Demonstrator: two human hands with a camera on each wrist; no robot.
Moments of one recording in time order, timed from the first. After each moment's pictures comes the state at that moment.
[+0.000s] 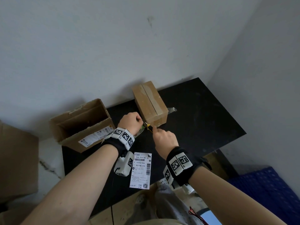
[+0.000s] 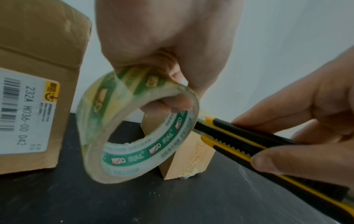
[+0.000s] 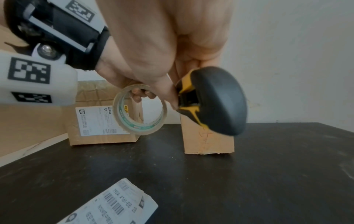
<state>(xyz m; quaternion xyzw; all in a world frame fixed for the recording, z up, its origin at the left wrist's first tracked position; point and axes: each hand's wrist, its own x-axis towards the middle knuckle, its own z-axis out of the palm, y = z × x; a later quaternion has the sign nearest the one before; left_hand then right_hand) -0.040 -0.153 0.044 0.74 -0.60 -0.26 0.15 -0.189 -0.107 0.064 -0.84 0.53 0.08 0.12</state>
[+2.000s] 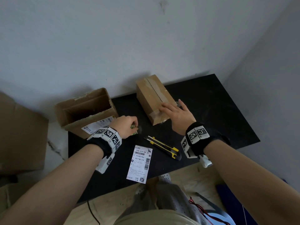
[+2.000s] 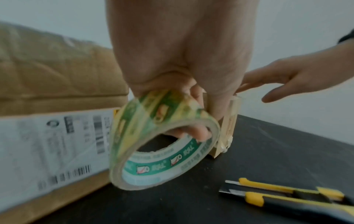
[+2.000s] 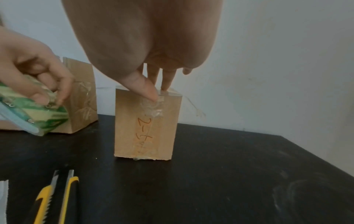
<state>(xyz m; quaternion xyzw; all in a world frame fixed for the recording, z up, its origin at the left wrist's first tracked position) -0.018 -0.125 0.049 0.70 -0.66 -0.27 -0.08 -0.238 -0.193 0.058 -0.90 0.41 0.10 0.10</state>
